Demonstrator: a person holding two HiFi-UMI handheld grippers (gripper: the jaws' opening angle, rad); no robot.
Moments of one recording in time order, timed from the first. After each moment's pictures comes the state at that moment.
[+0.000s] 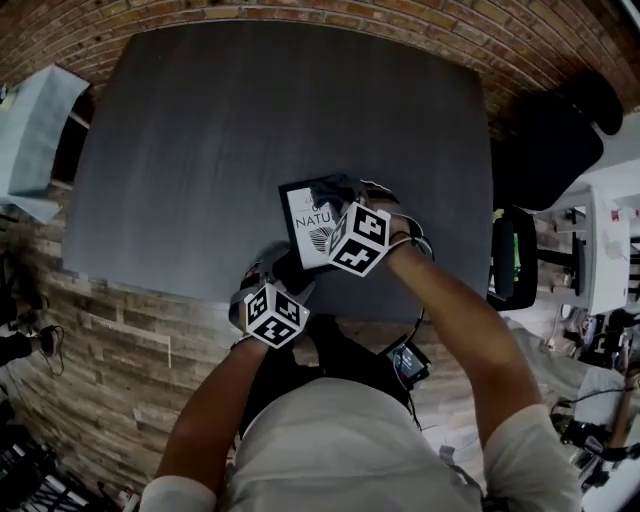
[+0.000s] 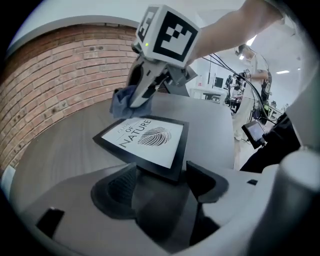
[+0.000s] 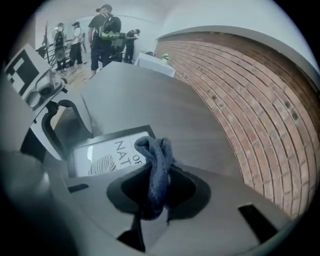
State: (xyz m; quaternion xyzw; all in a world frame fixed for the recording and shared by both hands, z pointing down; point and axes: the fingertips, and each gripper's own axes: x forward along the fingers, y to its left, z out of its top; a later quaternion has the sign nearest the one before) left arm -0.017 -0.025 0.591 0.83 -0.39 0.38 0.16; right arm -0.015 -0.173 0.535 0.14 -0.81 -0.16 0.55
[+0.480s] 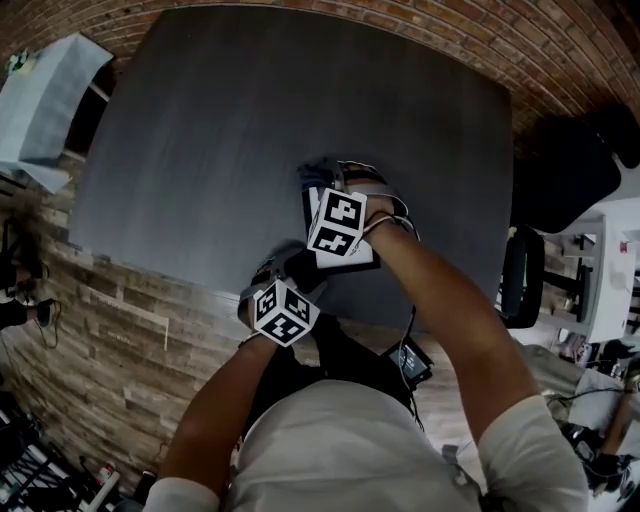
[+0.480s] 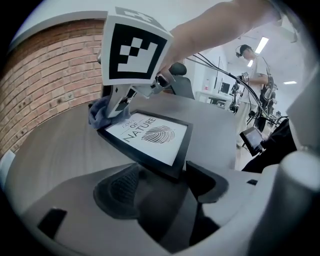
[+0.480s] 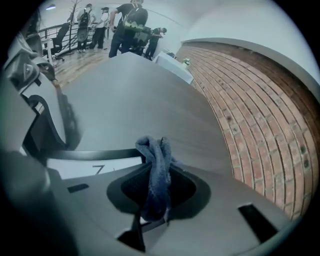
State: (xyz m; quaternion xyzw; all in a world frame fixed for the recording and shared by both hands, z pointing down) left arm -0.023 -0.026 0.594 0.82 -0.41 0.36 0.20; right arm -0.097 -0.187 0.556 0.07 -0.79 -0.27 0.55
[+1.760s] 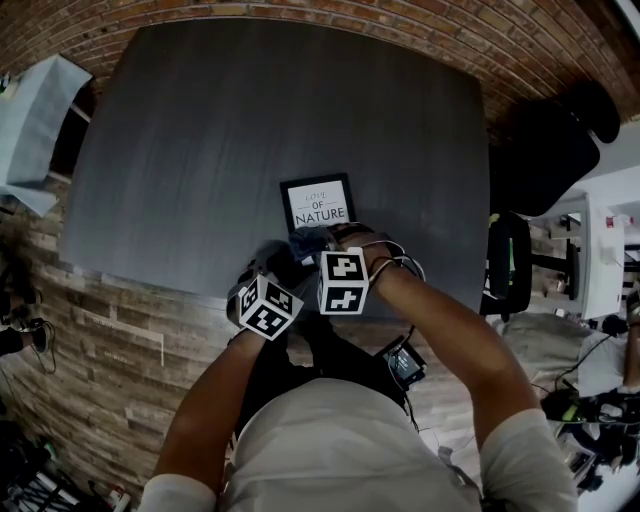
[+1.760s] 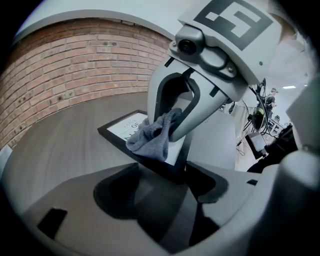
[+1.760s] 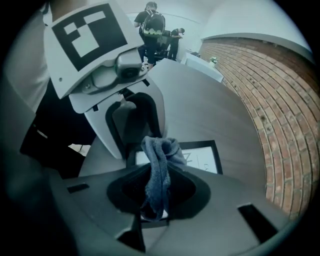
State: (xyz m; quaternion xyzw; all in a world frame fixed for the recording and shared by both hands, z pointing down) left arm -0.029 -0.026 0.595 0.82 -0.41 0.34 0.21; right arm -0.030 -0.051 0.571 -0.09 -0.78 -0.21 0.58
